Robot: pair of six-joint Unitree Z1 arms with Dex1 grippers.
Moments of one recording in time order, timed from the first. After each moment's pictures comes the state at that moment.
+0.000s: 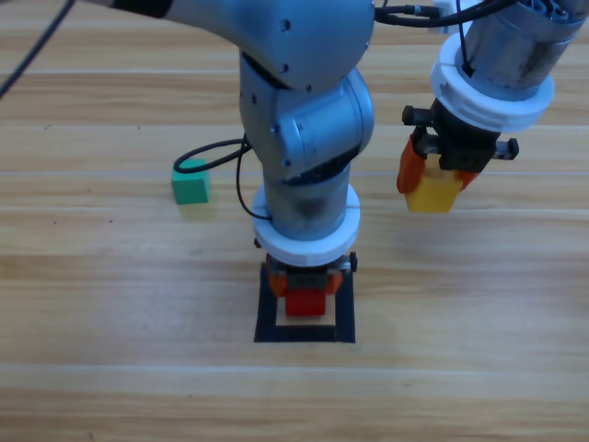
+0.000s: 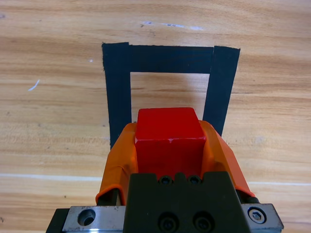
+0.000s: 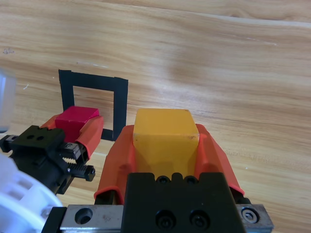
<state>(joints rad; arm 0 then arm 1) -0.93 2.28 -1.81 1.01 0.14 -1.05 0.74 2.09 -1.78 1.02 0.06 0.65</state>
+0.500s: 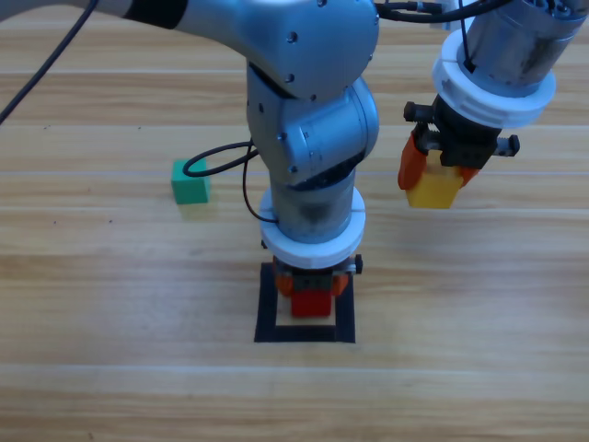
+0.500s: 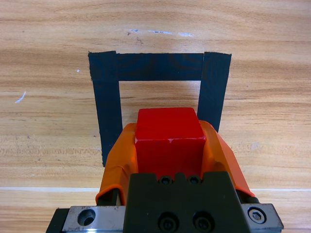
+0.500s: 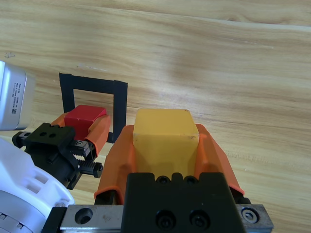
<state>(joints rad) -0.93 2.29 -1.81 0.98 0.14 -1.03 0.73 2.10 -1.79 1.02 0.06 0.65</state>
